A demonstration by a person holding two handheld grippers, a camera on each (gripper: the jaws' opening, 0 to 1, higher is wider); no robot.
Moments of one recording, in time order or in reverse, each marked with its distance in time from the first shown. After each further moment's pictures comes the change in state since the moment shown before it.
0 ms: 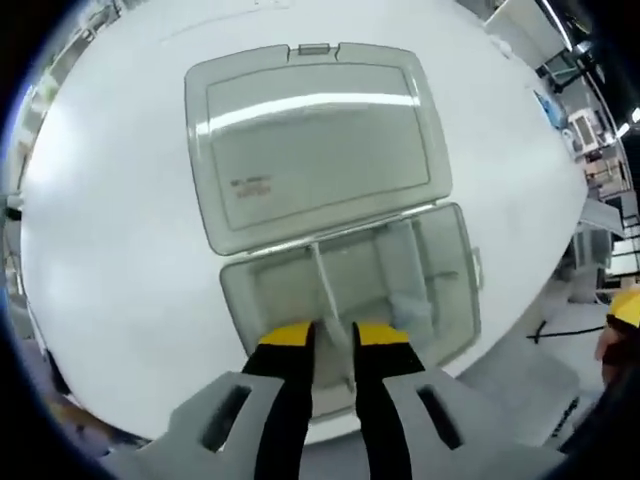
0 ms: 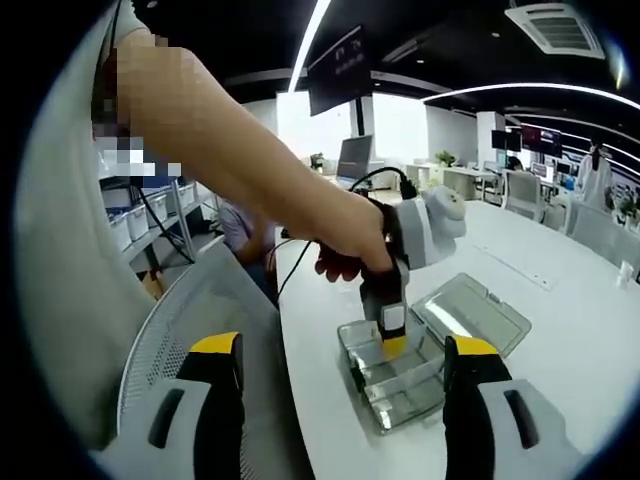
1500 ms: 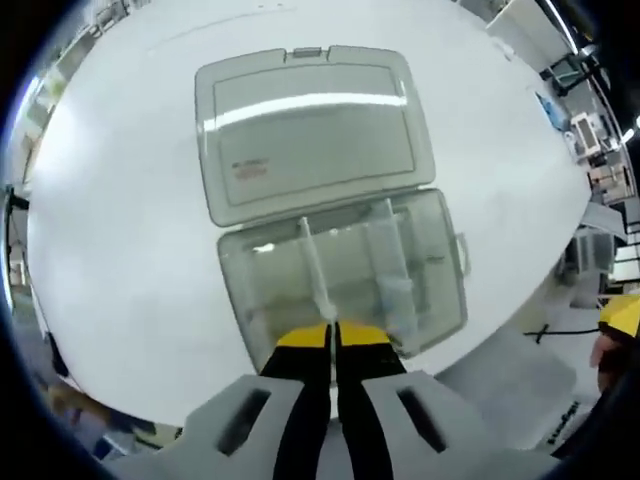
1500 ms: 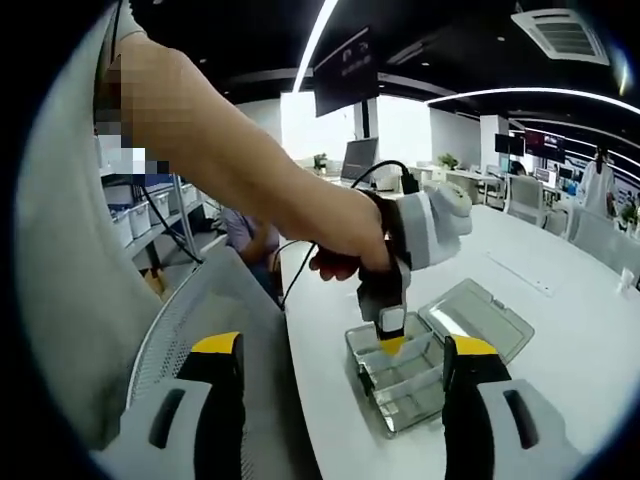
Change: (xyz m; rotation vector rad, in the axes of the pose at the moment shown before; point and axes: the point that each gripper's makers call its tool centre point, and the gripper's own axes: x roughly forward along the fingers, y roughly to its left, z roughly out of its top) left arm -0.008 -0.011 -0.015 -0.014 0.012 0.048; right arm 0.000 0.011 0.005 -0.014 -0.004 0.003
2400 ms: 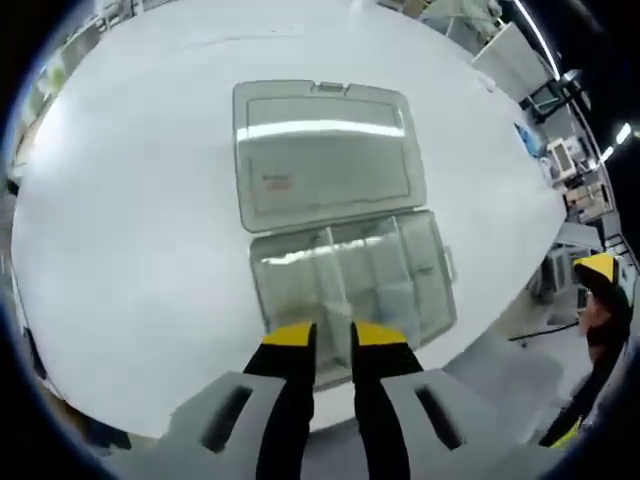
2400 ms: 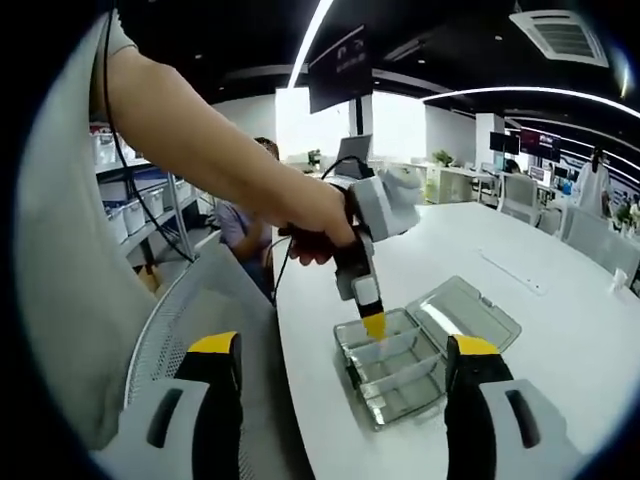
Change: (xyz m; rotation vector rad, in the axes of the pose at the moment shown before) left arm -0.023 0.016 0.004 -0.059 -0.156 -0.166; right arm -0.011 -0.012 0.000 -0.008 0.025 -0.031
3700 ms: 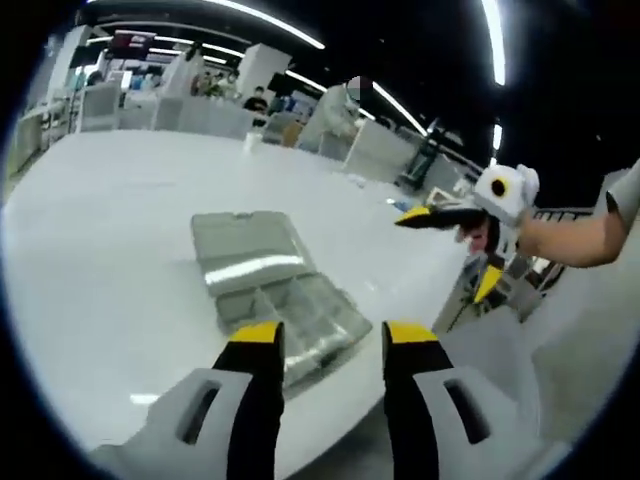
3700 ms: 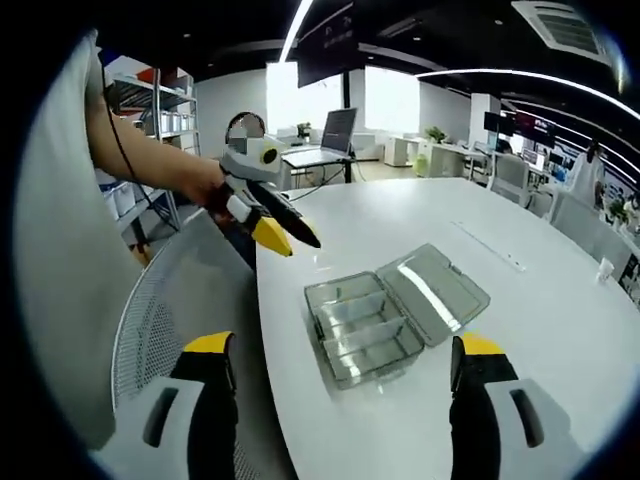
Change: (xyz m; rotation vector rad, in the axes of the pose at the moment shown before) left arm -0.090 -0.034 -0.016 0.340 -0.630 -0.402; right arm -0.031 -0.041 -0.034 -0.001 0.138 -0.041
